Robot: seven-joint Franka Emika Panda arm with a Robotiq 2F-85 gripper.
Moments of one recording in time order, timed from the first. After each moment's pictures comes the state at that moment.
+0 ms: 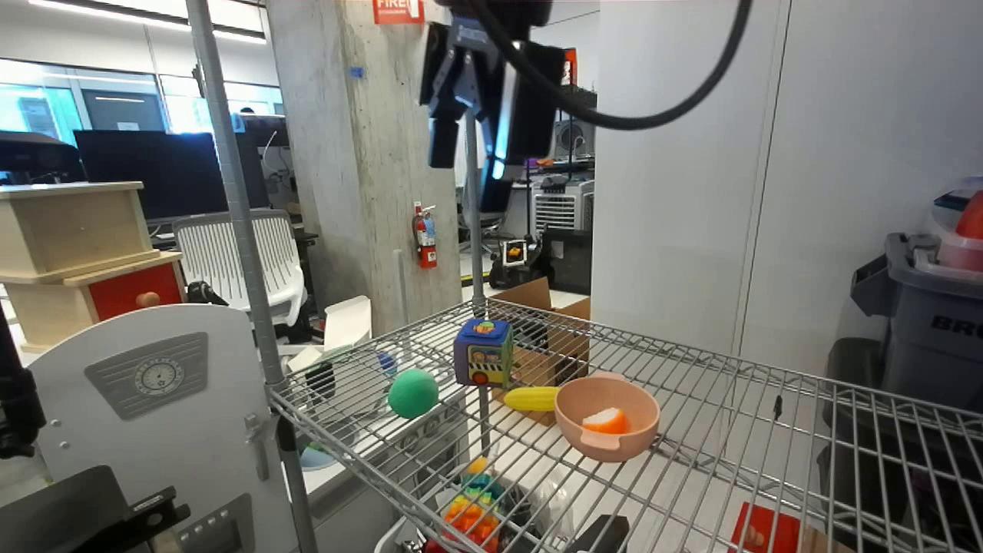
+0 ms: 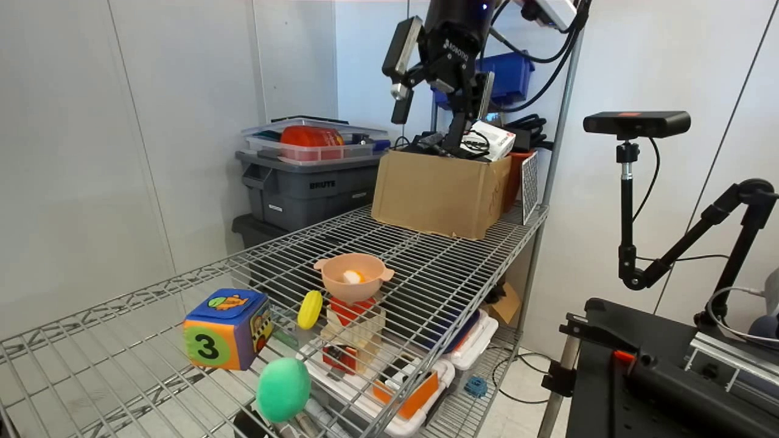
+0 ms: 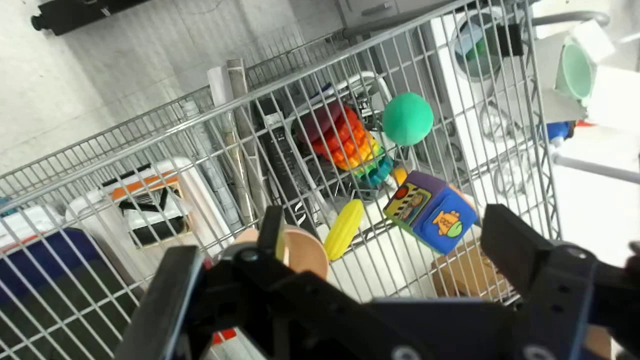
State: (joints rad) arm -0.08 0.10 -0.10 -2.07 0.40 2.12 -0.05
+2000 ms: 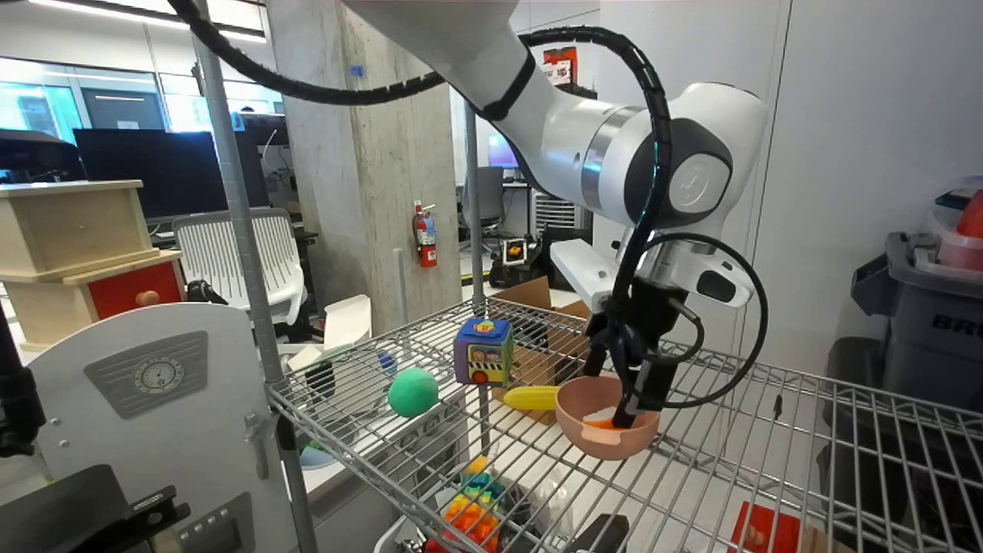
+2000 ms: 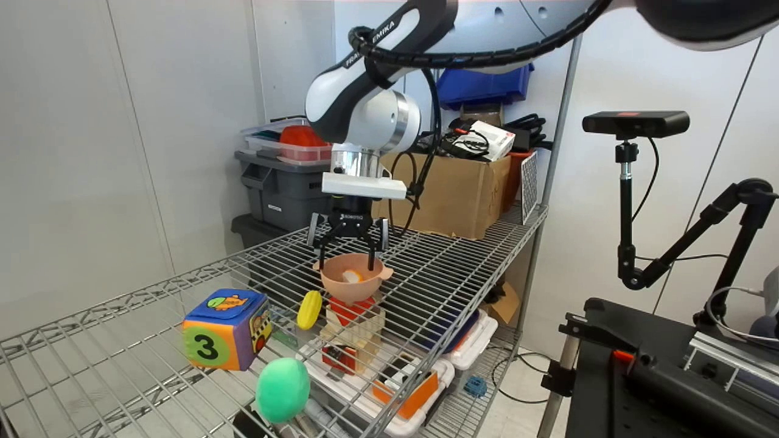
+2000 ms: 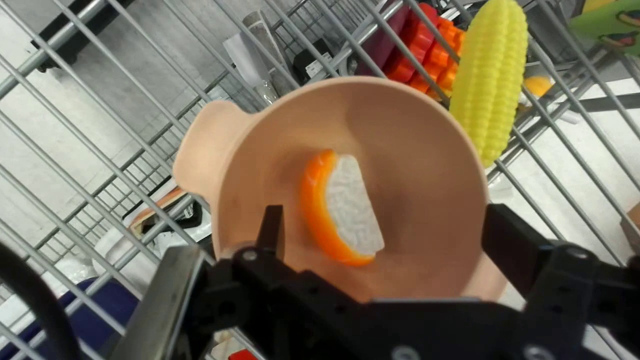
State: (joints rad) arm -0.11 1.20 -0.07 -0.93 0.31 1.97 0.41
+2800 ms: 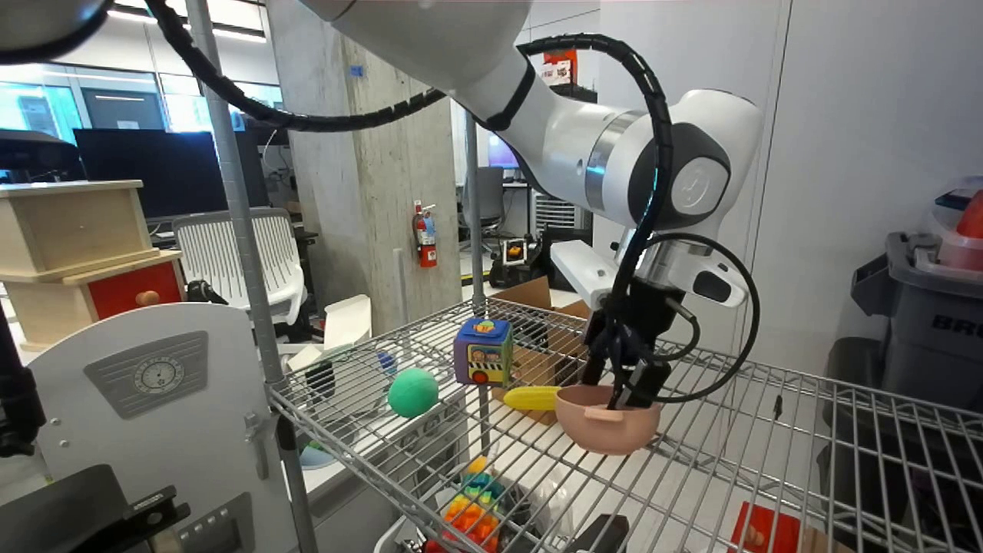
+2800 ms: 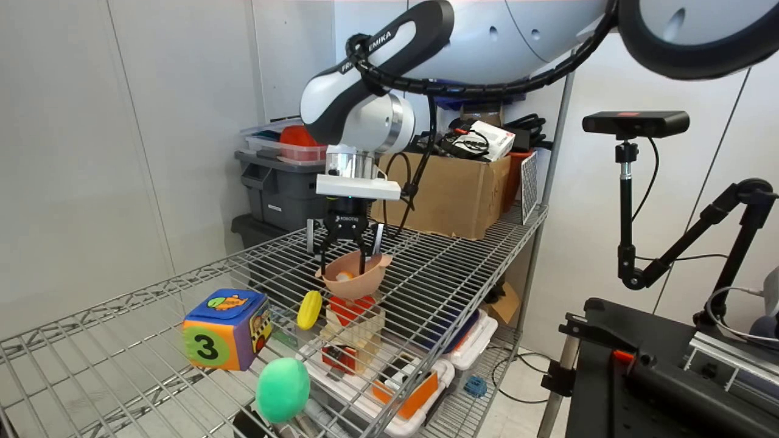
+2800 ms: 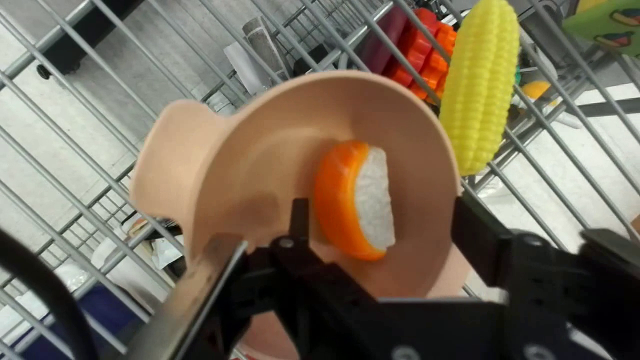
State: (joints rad) arm -0.11 1.27 -0.07 -0.81 0.30 1.90 0.44
